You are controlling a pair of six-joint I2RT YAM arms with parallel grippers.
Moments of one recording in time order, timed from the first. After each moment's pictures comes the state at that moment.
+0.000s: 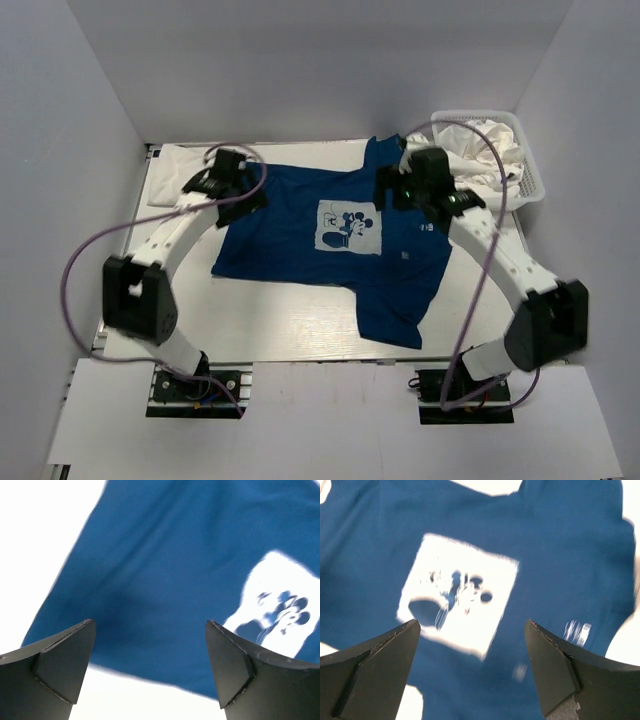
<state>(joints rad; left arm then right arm) -0.31 1.74 1.47 -0.64 -0.20 -0.61 0.41 1.55 1.37 -0.42 0.00 0.13</state>
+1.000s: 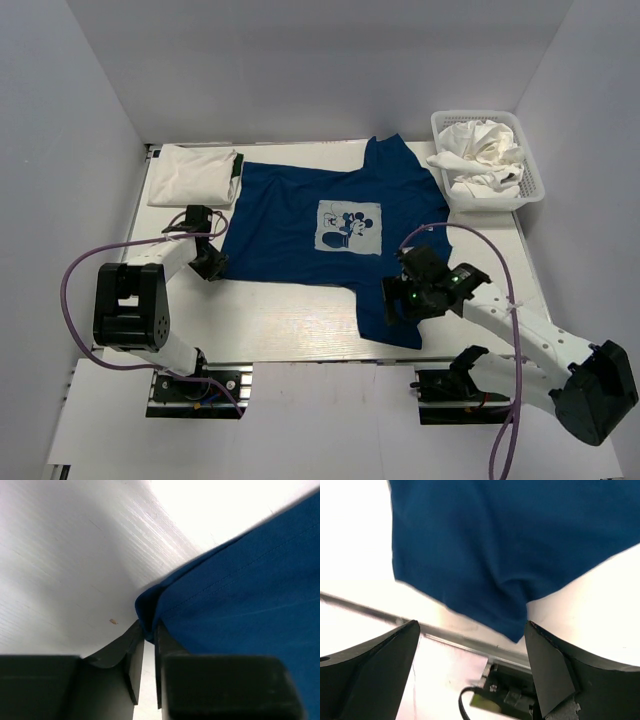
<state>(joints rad) -0.04 1.54 0.84 -0.57 -0.14 -0.86 0.67 1.01 0.70 -0.85 -0.04 0.44</state>
